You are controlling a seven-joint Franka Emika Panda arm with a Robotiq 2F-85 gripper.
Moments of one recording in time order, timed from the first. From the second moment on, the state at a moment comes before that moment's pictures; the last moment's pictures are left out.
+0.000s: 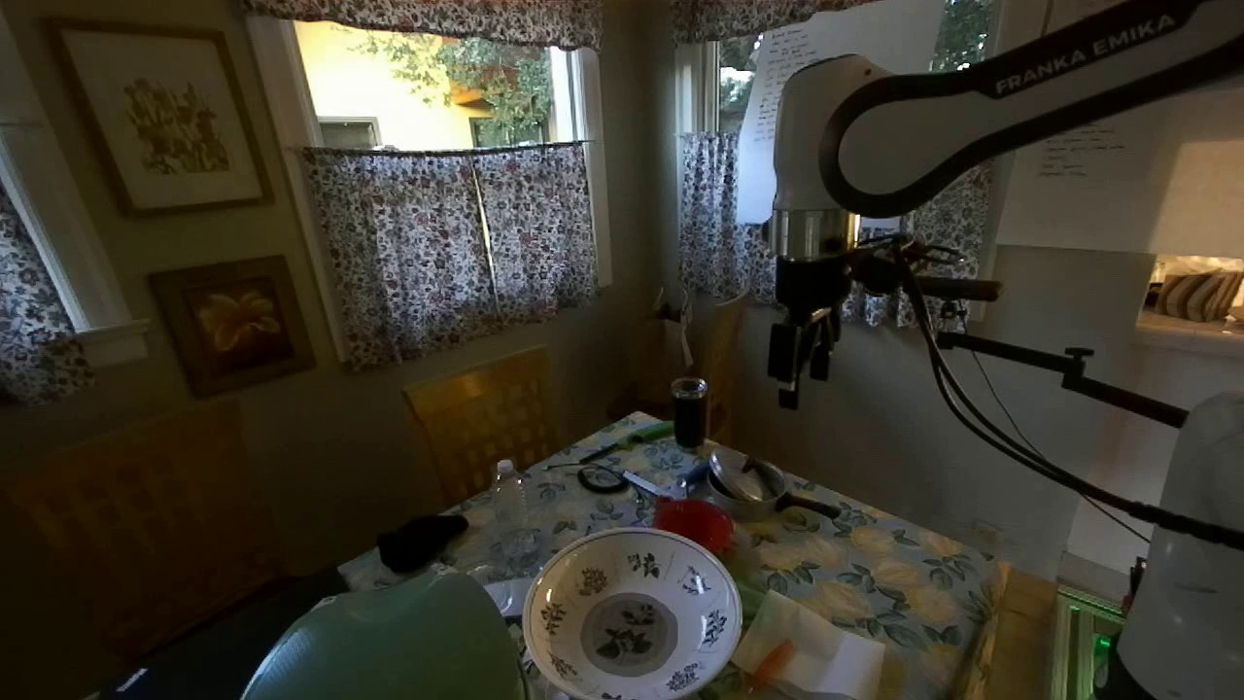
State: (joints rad) arm 0.00 -0.60 0.00 -2.50 -0.04 1.90 0.03
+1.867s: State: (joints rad) arm -0.11 -0.18 -0.38 -2.18 -0.03 2.13 -0.54
